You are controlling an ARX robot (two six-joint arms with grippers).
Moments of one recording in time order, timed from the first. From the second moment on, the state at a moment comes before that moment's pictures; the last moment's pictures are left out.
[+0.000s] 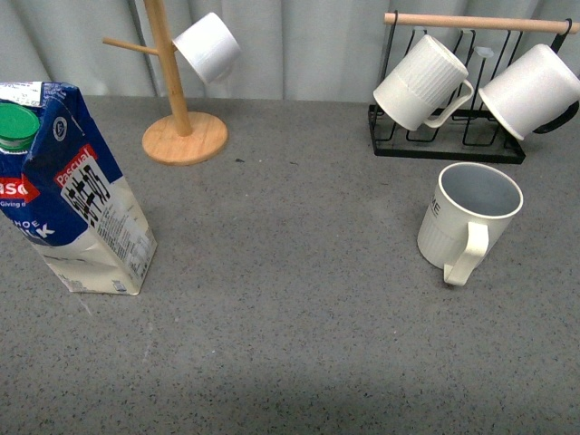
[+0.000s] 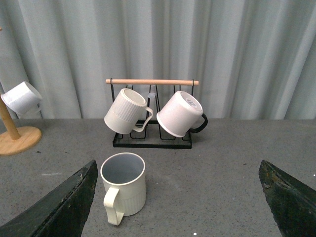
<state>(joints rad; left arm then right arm) 0.00 0.01 0.02 0.00 0.00 0.00 0.00 0.00 0.01 0.00 0.00 0.00</state>
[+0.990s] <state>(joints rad) 0.00 0.01 0.02 0.00 0.00 0.00 0.00 0.00 0.01 0.00 0.00 0.00</state>
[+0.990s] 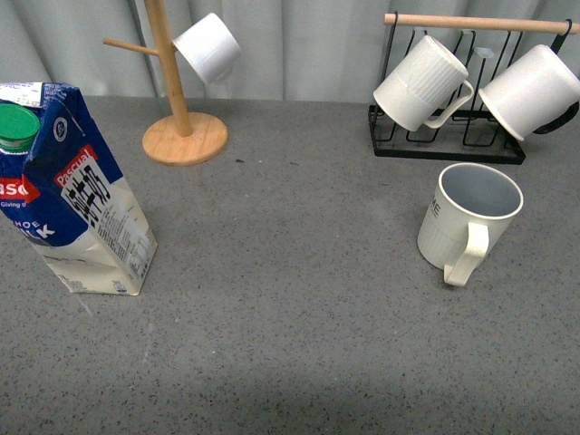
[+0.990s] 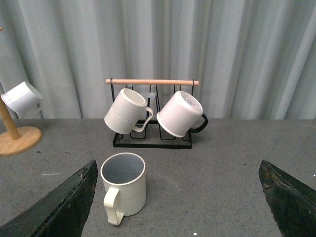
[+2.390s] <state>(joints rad) 0.00 0.00 0.02 0.00 0.00 0.00 0.05 1.78 0.84 0.20 0.06 0.11</state>
